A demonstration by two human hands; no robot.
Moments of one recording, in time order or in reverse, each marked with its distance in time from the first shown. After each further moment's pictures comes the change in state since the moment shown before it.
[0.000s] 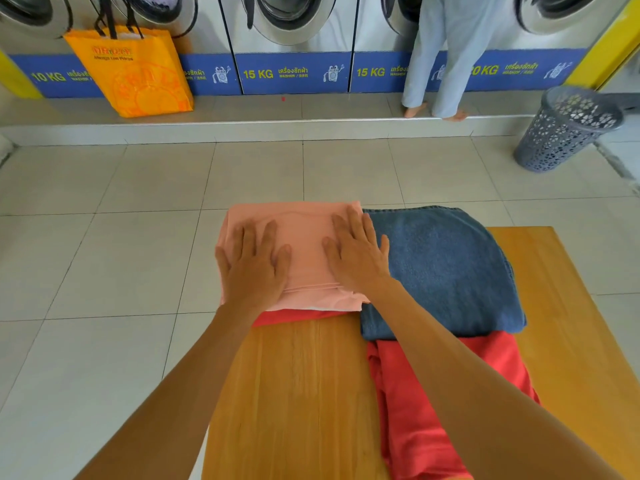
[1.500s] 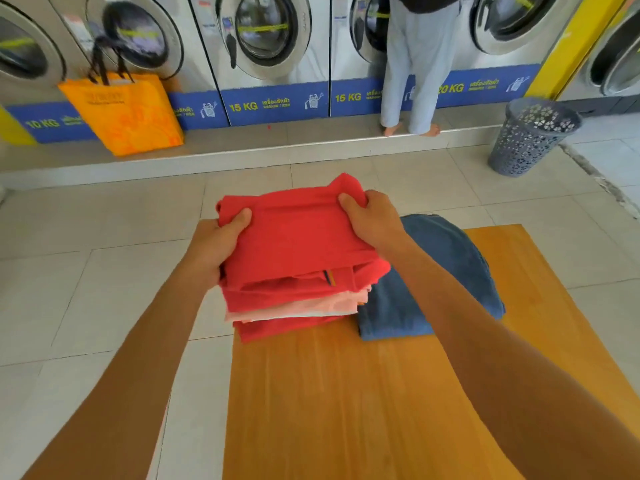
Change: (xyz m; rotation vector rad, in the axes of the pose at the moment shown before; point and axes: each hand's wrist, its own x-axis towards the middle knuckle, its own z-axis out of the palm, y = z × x) left_hand 0.012 0.000 -0.141 -1.178 -0.160 -0.446; right_hand -0.005 -0.021 -0.112 0.660 0.240 0.241
